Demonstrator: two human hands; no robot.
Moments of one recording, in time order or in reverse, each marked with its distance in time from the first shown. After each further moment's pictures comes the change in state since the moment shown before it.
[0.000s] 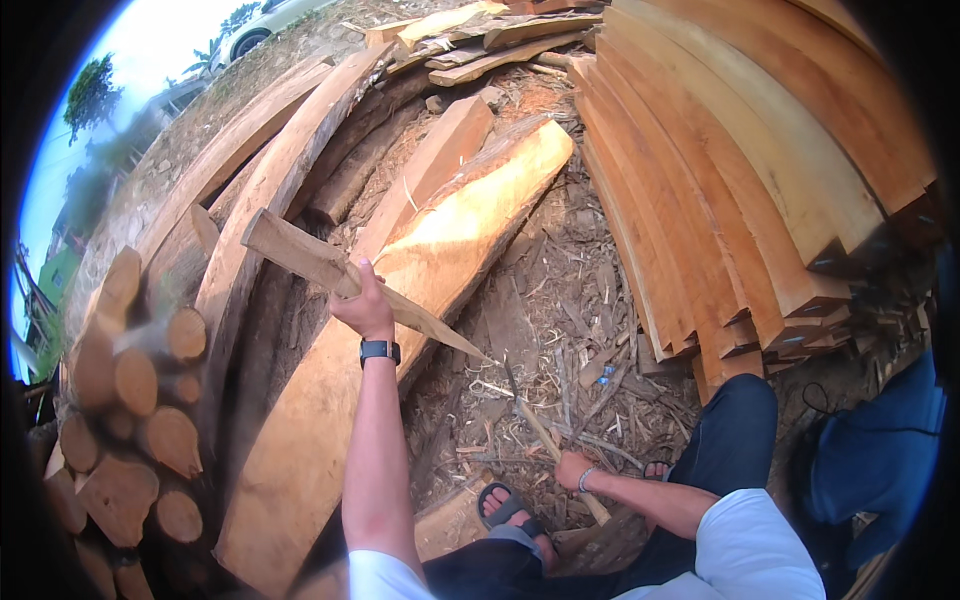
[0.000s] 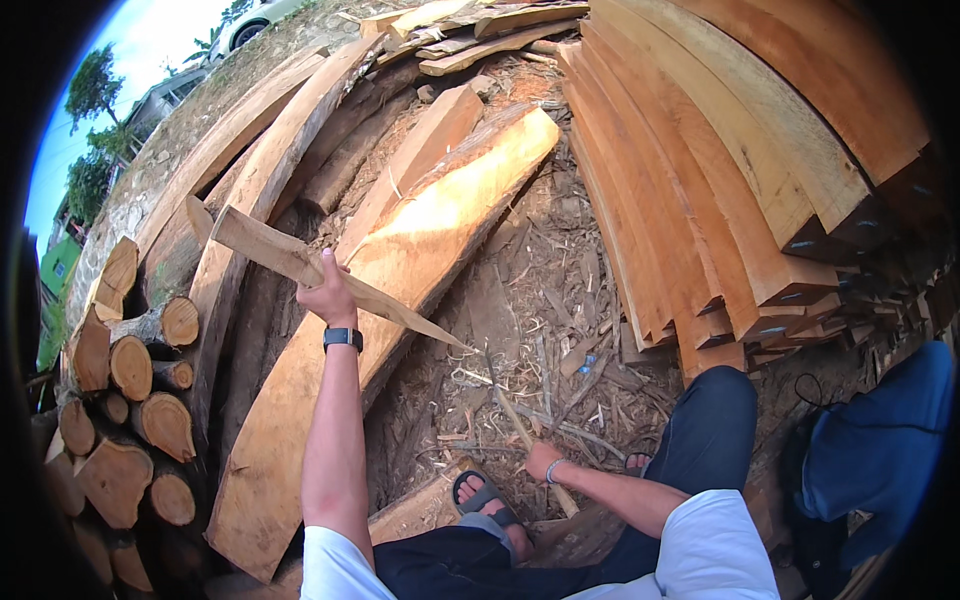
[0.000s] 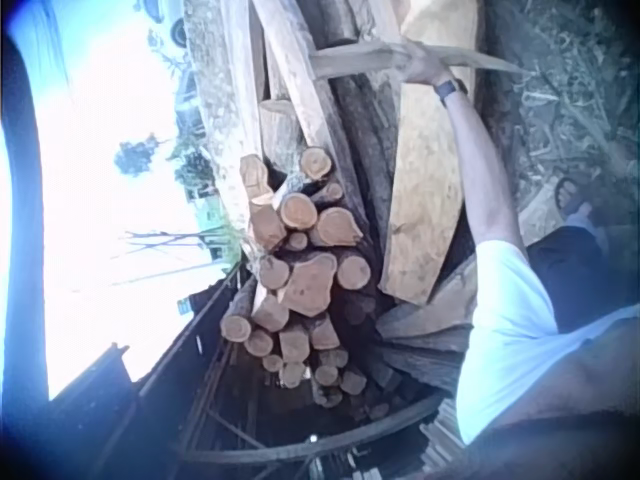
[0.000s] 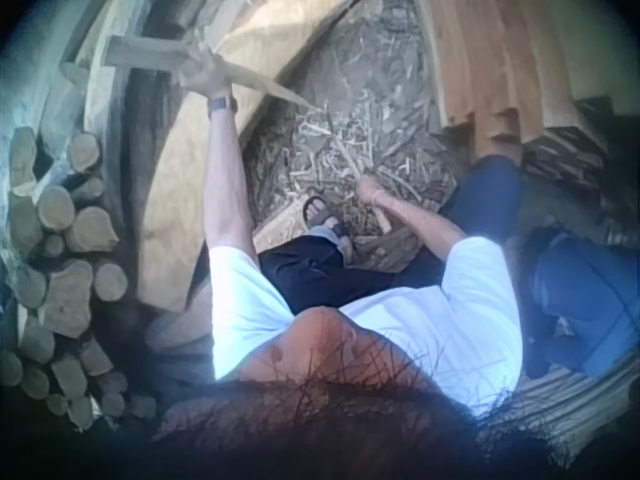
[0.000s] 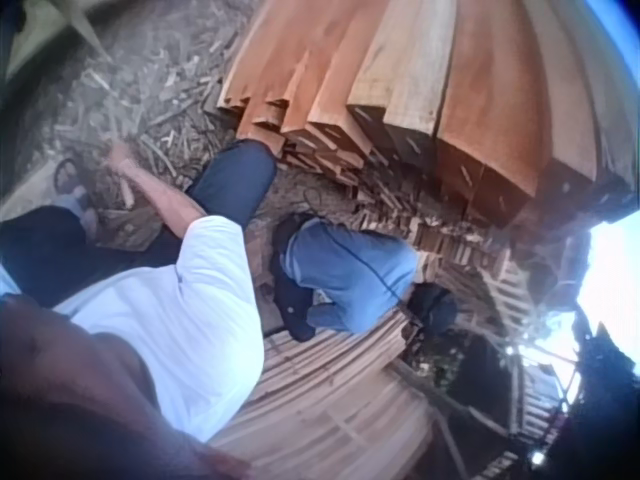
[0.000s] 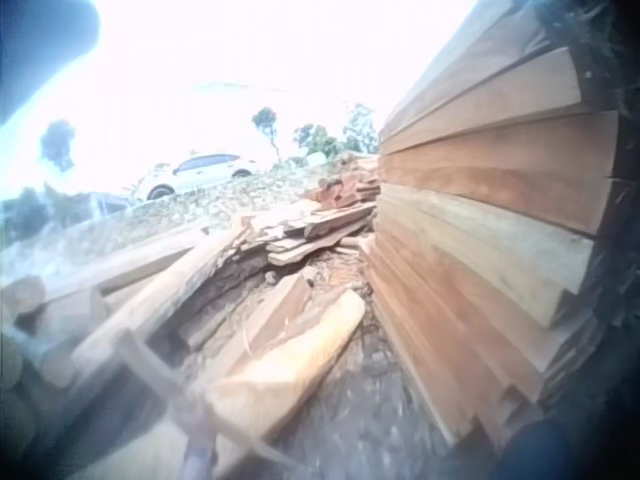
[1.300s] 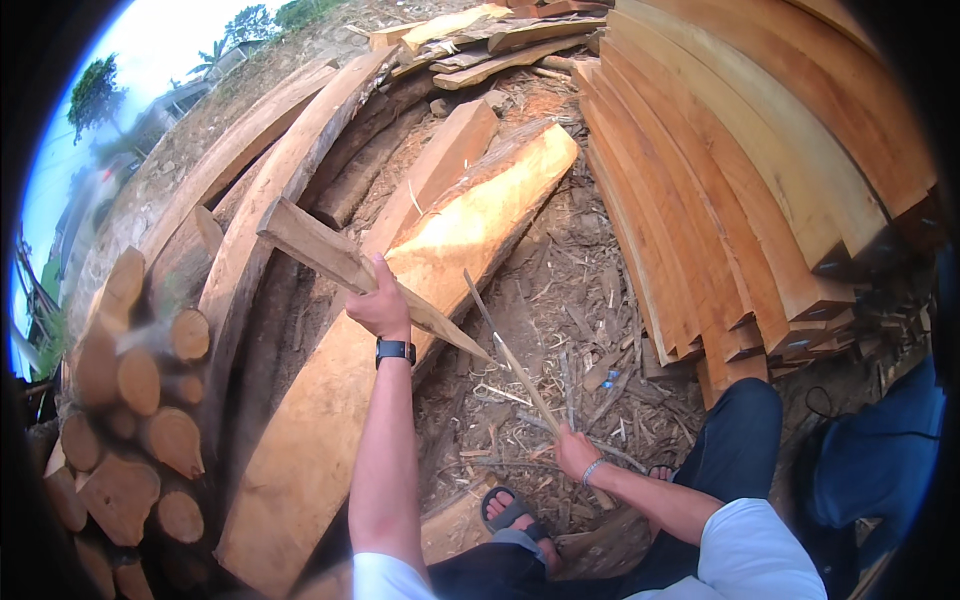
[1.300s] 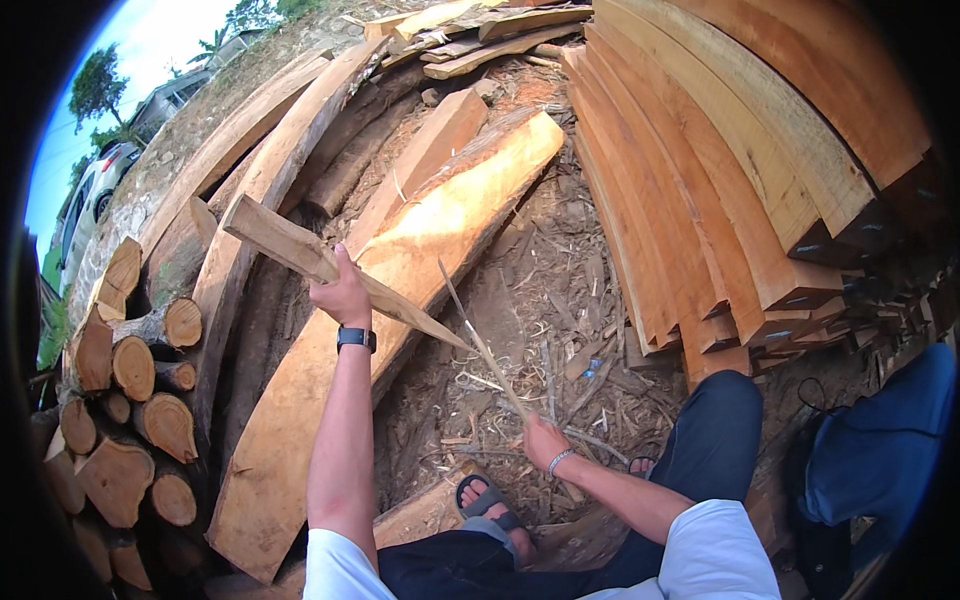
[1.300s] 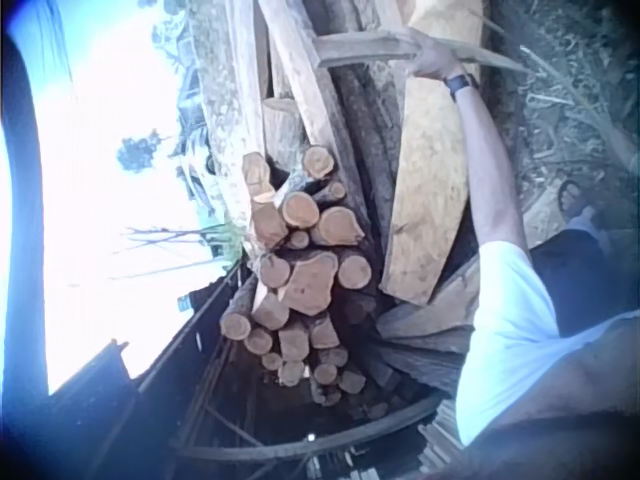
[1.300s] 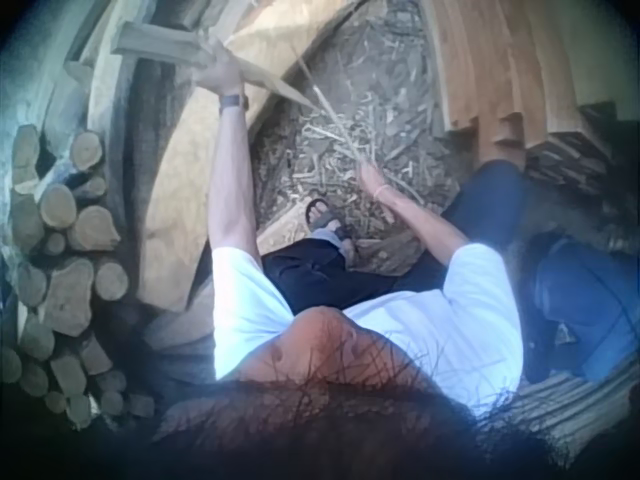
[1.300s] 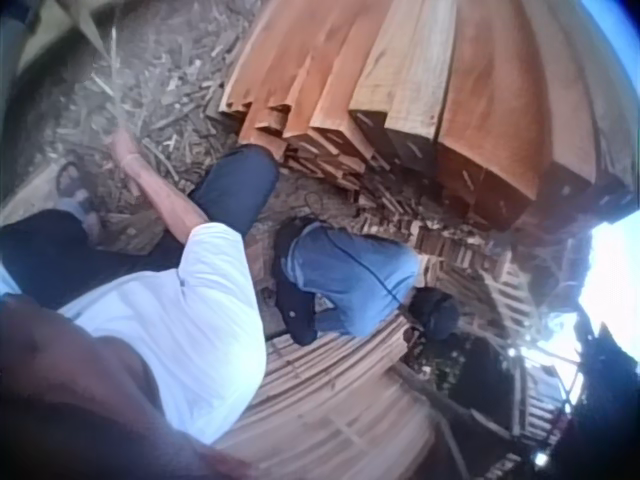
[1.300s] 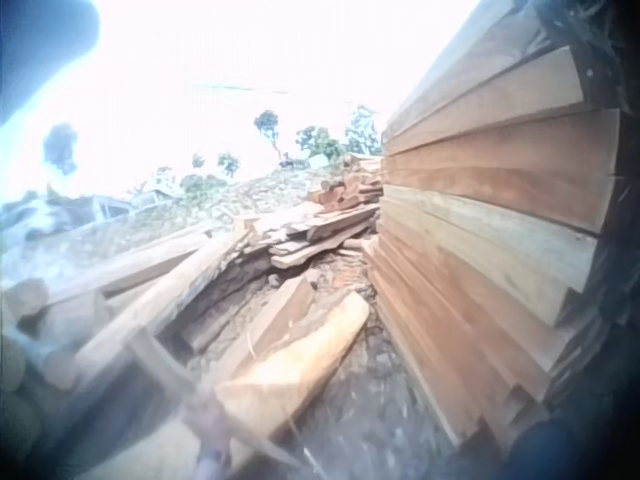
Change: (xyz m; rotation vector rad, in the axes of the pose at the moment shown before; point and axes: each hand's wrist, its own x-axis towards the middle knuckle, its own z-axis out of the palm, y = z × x) left_hand -0.008 0.016 0.008 0.207 0.050 0.048; right_hand 0.005 -0.031 -0.023 -0.141 0.417 -0.314
